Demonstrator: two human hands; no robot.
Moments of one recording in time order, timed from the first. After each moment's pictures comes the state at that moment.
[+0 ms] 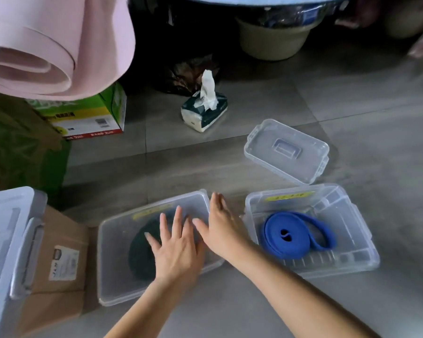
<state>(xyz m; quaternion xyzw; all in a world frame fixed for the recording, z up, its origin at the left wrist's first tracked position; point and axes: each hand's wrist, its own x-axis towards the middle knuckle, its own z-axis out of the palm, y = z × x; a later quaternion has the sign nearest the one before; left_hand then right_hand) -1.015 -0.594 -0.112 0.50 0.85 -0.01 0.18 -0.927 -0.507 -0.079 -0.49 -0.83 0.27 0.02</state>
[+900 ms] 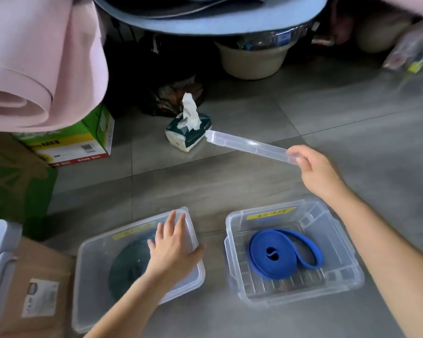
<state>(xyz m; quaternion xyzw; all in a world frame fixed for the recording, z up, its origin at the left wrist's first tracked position) -1.009 -0.541 -0.085 0.50 0.82 0.11 0.24 -0.761 -0.331 -0.029 -0.54 -0.76 0.25 0.27</state>
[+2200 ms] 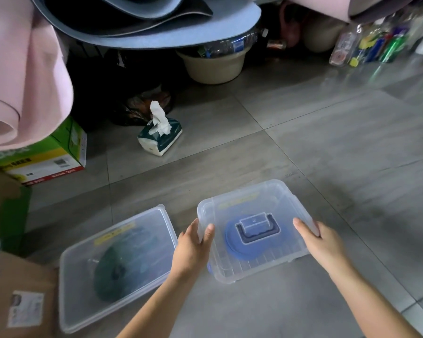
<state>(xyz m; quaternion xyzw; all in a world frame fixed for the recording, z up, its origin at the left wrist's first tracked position) -0.926 -0.541 -0.077 0.45 0.77 0.27 0.36 -0.666 -0.485 -0.086 -0.75 -0.51 0.37 0.21</state>
